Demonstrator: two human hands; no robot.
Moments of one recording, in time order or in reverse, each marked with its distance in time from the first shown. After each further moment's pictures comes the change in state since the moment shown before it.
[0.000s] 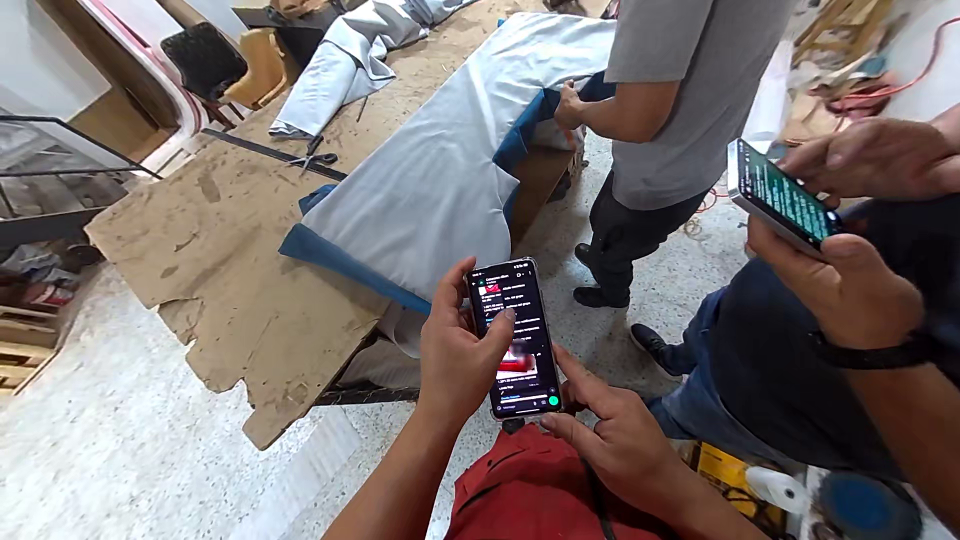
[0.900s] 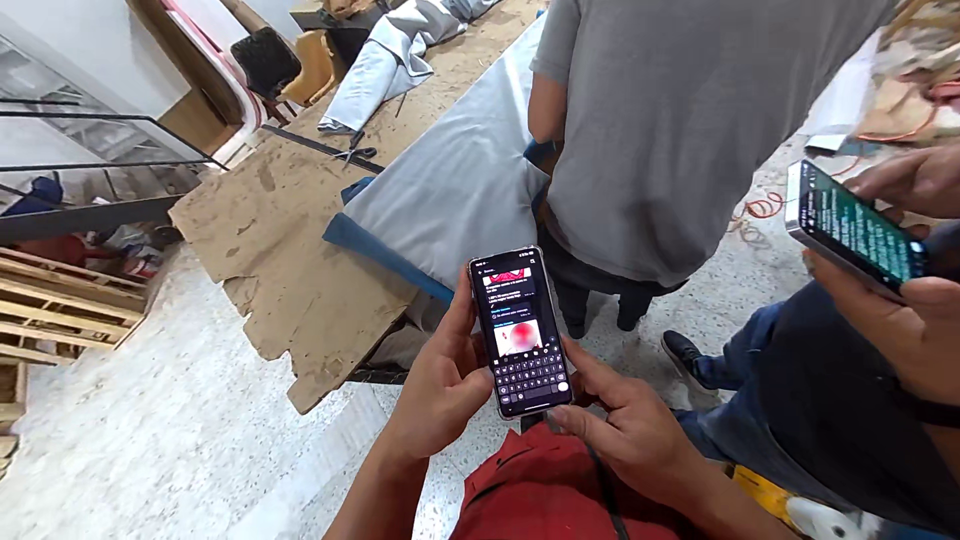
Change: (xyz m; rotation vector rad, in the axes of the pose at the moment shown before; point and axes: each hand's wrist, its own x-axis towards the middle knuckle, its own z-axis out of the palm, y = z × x) left_hand -0.028 0.003 -0.050 -0.254 -0.457 0.010; right_hand 0.011 -0.005 -0.004 0.220 -0.126 -0.032
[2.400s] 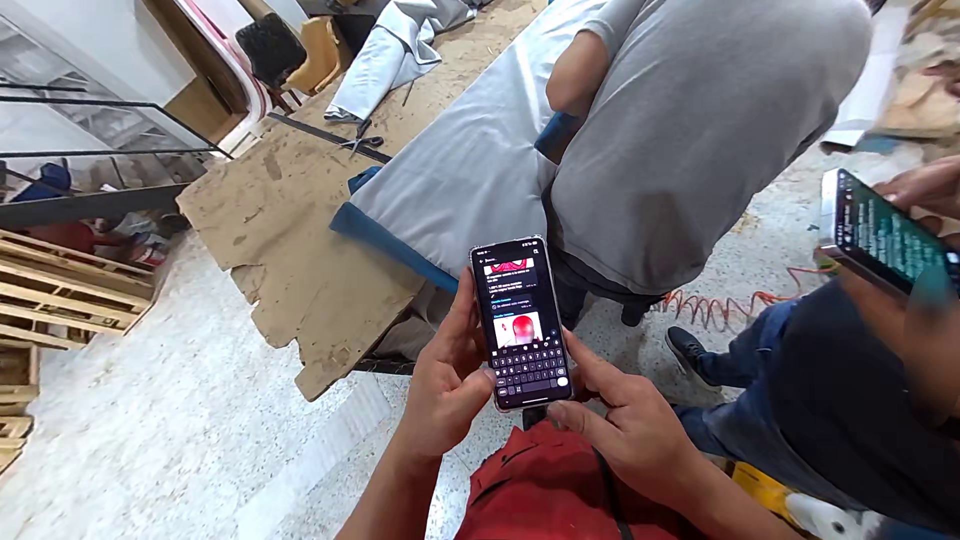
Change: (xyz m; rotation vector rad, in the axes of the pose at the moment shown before) left_hand -0.017 -0.019 -0.006 -0.033 0.068 0.134; right_hand 0.004 -0.001 0.014 -0.059 0.011 -0.050
